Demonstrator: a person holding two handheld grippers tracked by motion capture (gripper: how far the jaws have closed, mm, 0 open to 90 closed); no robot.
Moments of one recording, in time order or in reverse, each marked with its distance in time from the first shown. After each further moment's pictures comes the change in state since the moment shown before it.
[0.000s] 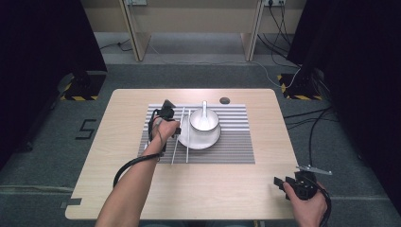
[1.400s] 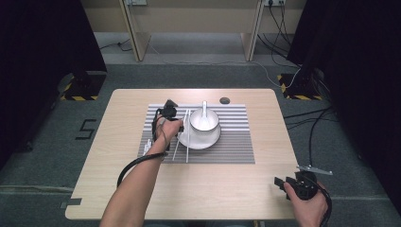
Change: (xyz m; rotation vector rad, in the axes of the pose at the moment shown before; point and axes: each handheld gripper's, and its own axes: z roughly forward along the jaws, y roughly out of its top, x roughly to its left) left arm -0.007 0.004 0.005 -0.064 0.003 -0.006; right arm -0.002 0.000 0.000 -0.001 -0.003 -0.002
